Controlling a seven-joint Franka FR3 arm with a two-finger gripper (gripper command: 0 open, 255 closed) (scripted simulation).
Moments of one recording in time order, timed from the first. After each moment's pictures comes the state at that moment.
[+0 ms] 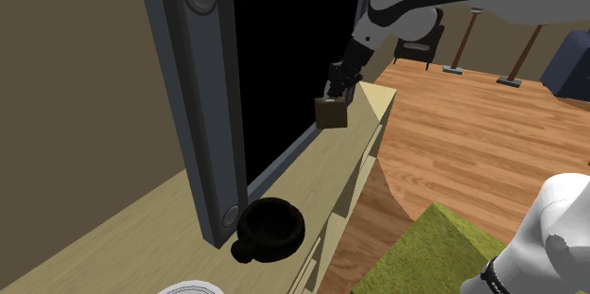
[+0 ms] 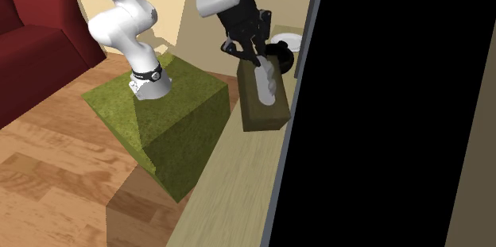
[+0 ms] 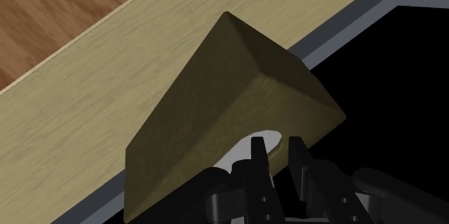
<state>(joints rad) 0.19 -0.12 -0.24 -2.00 0.36 2.07 -0.01</state>
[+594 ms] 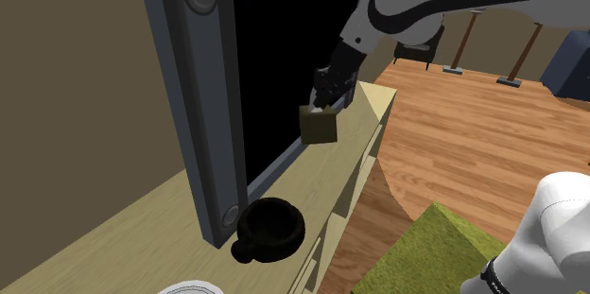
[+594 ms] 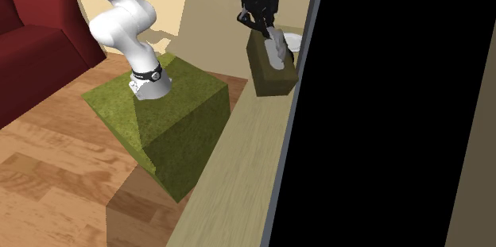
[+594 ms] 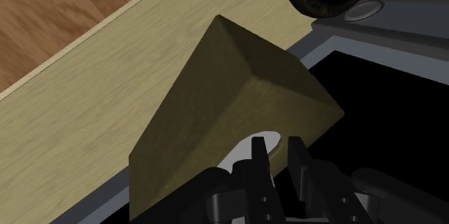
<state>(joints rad) 0.27 -0.26 -0.10 -2.13 0.31 2.14 0.22</state>
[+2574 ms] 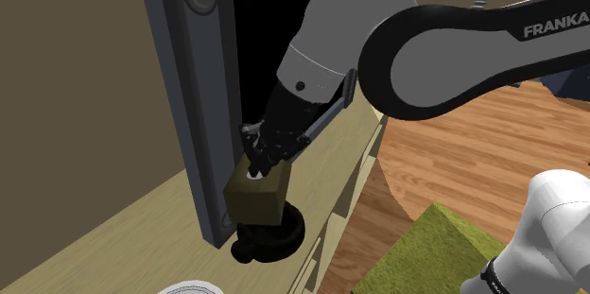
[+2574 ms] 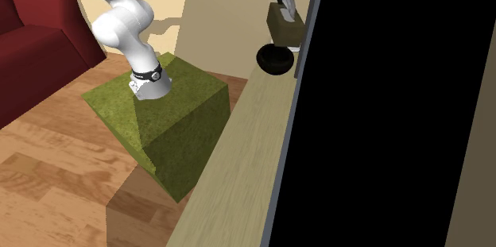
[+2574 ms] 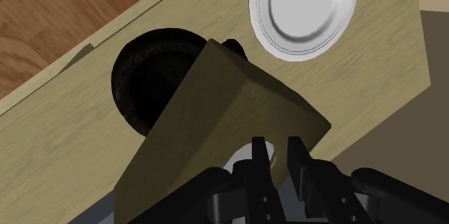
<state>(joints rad) 0.43 -0.23 0.32 -2.14 0.21 2.32 0.82</state>
